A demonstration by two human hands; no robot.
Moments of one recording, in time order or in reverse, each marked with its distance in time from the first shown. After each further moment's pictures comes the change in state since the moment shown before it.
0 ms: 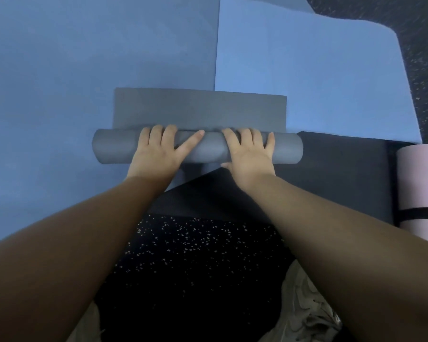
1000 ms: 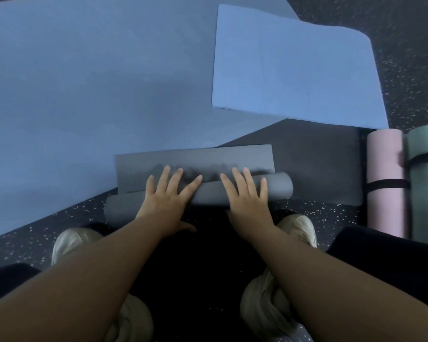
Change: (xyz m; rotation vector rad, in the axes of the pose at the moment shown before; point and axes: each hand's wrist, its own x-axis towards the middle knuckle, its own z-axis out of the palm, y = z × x) left_hand -0.109 0.064 -0.091 -0.282 -0.722 -0.065; right_hand -0.154 -0.024 0.028 -0.066 -0.046 0.022
